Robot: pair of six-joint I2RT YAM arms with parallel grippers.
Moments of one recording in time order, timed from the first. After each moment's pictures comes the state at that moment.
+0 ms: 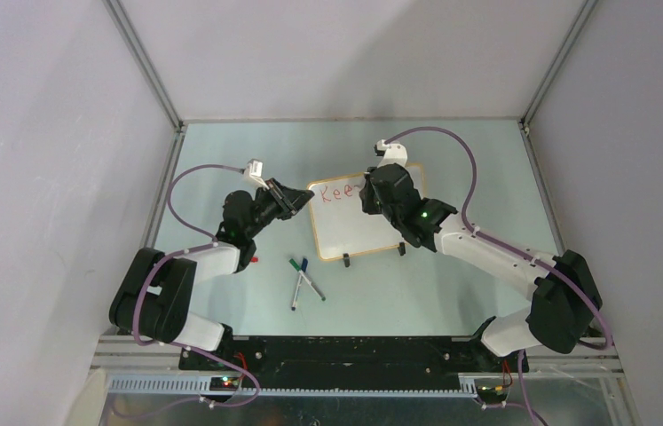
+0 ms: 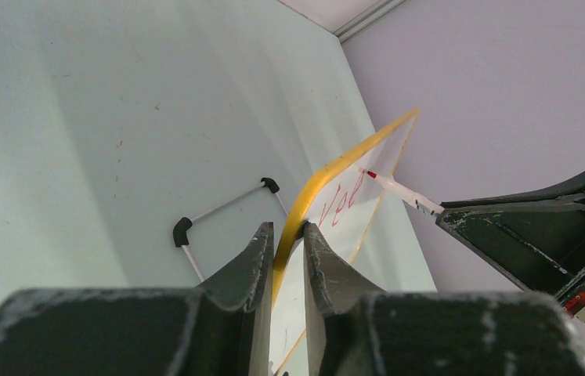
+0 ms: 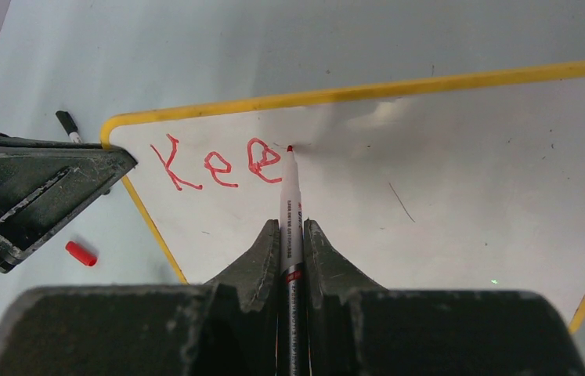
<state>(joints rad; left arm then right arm) -0.30 1.44 0.50 0.85 0.37 -0.85 0.78 1.43 1.11 -0.18 0.38 0.49</state>
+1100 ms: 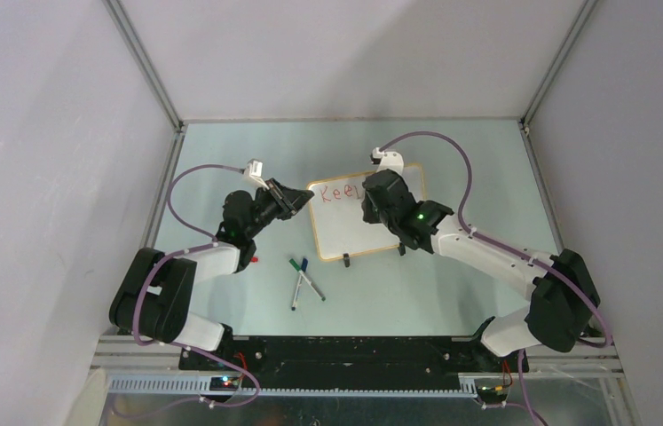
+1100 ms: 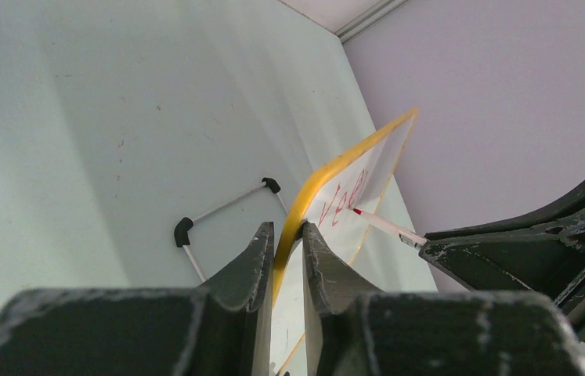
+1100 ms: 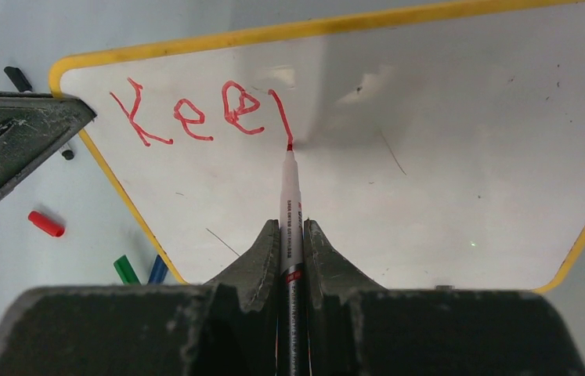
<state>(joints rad) -0.30 1.44 0.50 0.85 0.37 -0.85 0.81 1.44 1.12 -0.29 0.40 0.52</state>
